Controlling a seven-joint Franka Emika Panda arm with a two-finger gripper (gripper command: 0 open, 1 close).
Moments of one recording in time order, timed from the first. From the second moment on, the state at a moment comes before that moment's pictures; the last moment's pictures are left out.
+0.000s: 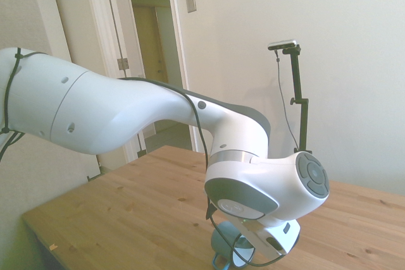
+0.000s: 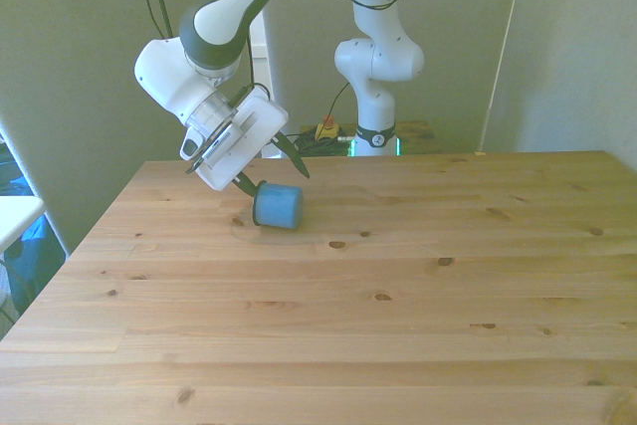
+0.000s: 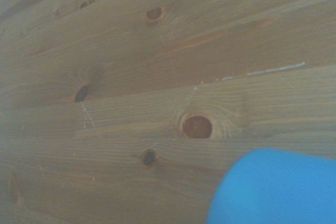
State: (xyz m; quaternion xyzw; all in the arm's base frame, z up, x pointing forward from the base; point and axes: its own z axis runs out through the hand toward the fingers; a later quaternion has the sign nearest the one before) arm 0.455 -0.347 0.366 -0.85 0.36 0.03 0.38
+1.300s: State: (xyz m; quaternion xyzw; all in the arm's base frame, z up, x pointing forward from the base) arm 0.465 -0.340 0.366 -0.86 0.34 0.04 0.38
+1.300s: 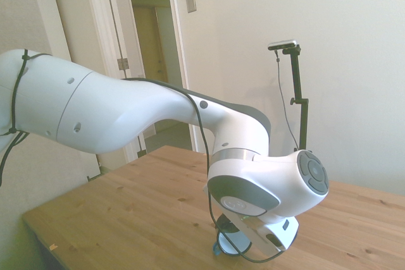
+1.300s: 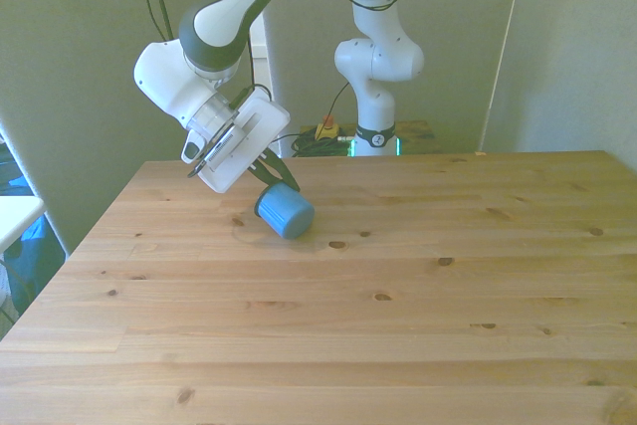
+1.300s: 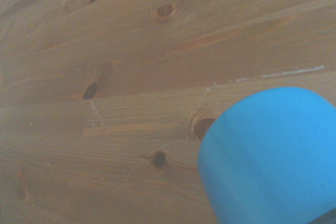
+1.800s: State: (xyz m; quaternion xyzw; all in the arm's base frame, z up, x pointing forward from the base) arm 0.492 -0.304 0.404 -0.88 0.35 -0.02 0.33
